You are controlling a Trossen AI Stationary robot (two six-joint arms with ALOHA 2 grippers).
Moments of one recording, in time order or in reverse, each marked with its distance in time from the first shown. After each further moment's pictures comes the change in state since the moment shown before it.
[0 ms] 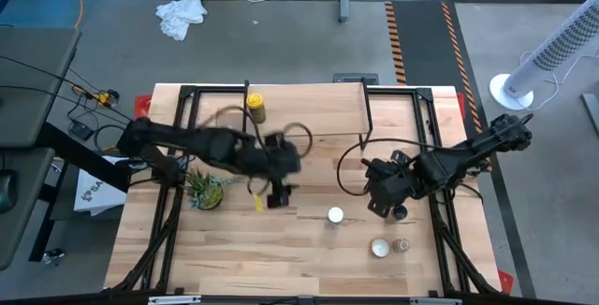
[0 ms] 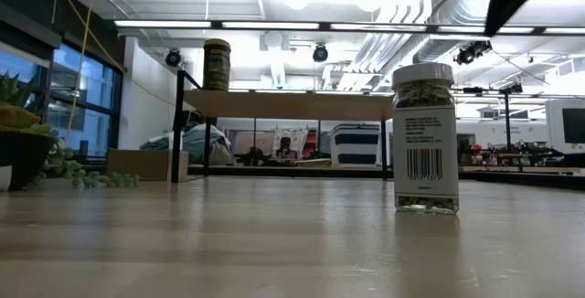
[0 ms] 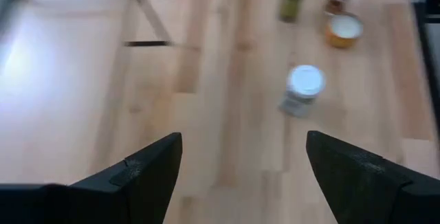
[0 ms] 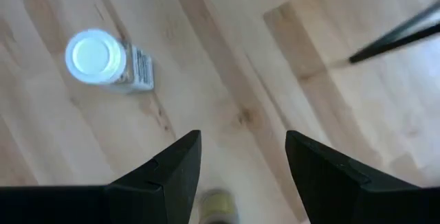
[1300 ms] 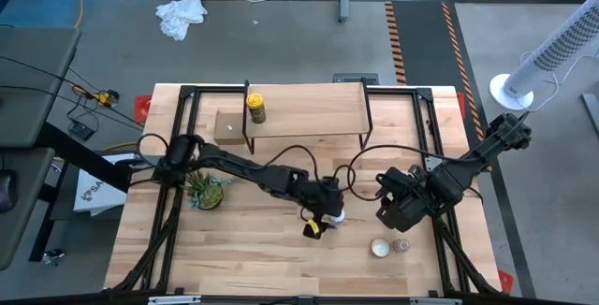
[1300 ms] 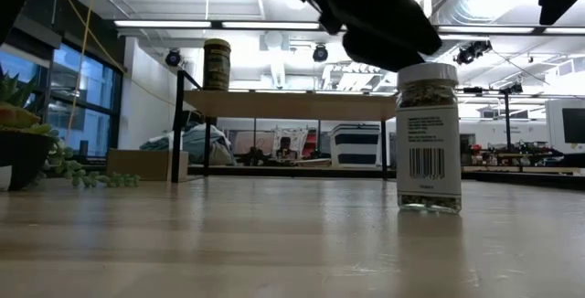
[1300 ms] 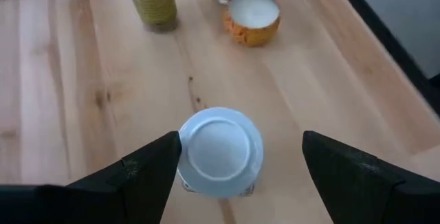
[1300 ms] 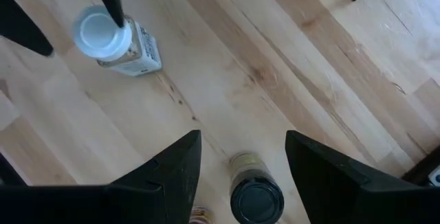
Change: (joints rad) left arm 0.019 0.404 -0.205 0.696 0.375 0.315; right arm 0.187 -0.005 -0.005 -0.089 0.025 0.413
